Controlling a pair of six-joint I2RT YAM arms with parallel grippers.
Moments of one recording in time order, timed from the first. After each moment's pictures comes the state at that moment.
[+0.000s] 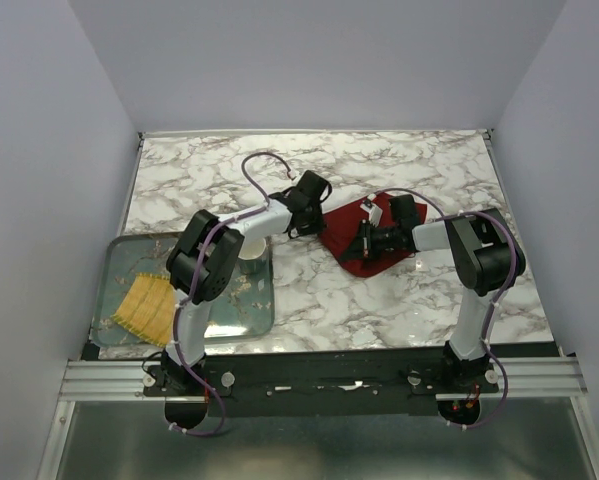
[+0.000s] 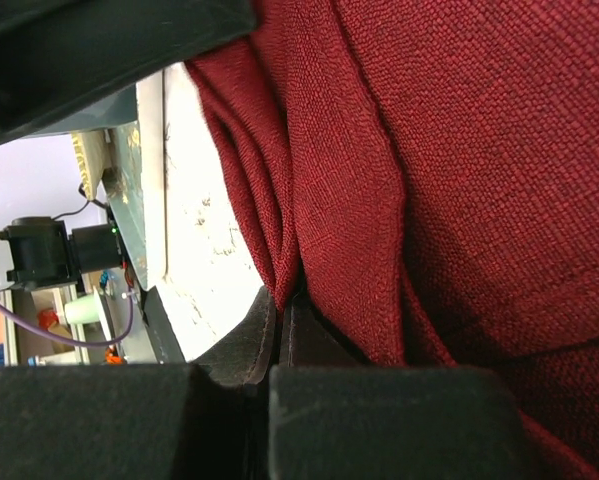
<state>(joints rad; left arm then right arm) -0.64 2.04 1.42 -0.30 -0.05 -0.77 0.27 1.96 0.89 0.16 -0.93 0.41</state>
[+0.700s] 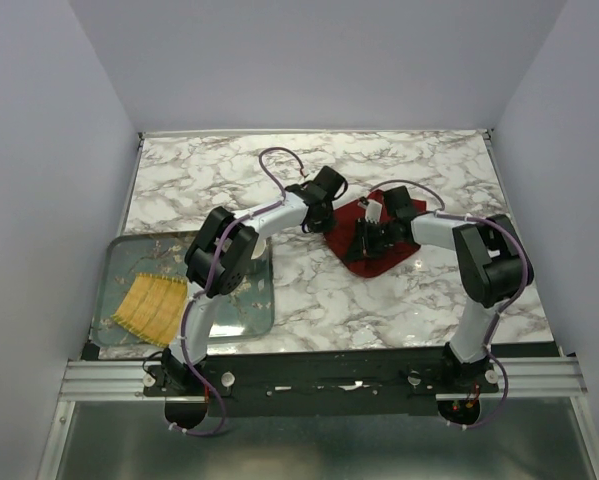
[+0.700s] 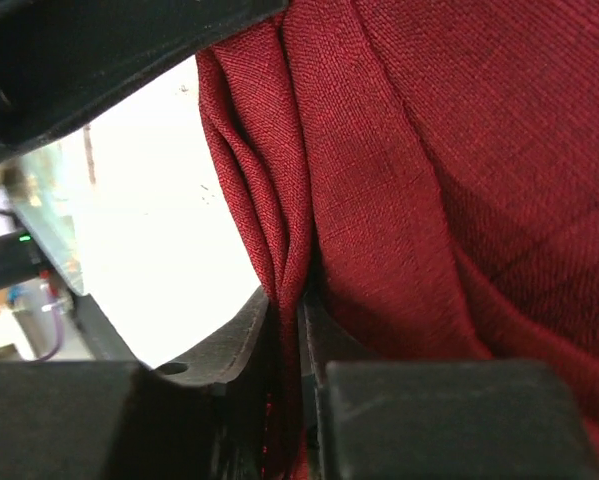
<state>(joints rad) -0.69 2.17 1.66 -0.50 -0.10 -0.78 0.31 1.86 0.97 -0.16 -0.71 0.28</state>
